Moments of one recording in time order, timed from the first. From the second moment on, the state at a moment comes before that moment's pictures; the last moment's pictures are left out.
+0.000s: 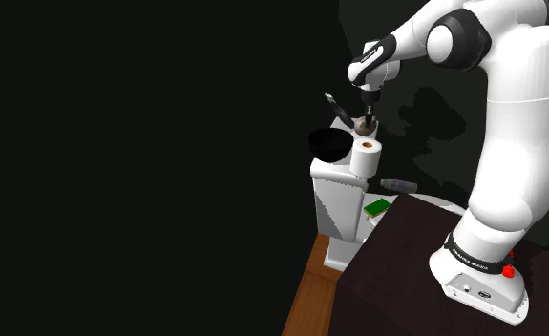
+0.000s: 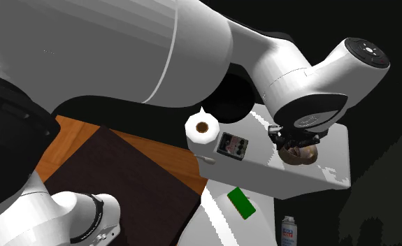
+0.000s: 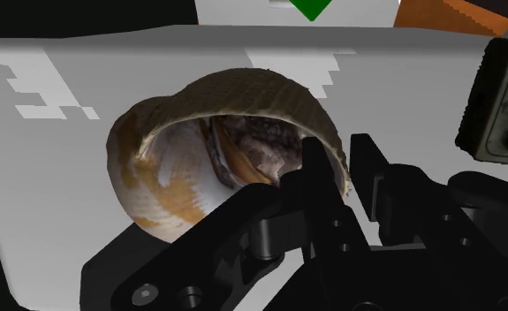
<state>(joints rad) -0.21 0.35 -0.47 -1.87 0.10 2.15 -1.13</state>
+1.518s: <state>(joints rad) -0.20 0.25 -0.49 -1.74 0.05 1.94 -1.11</state>
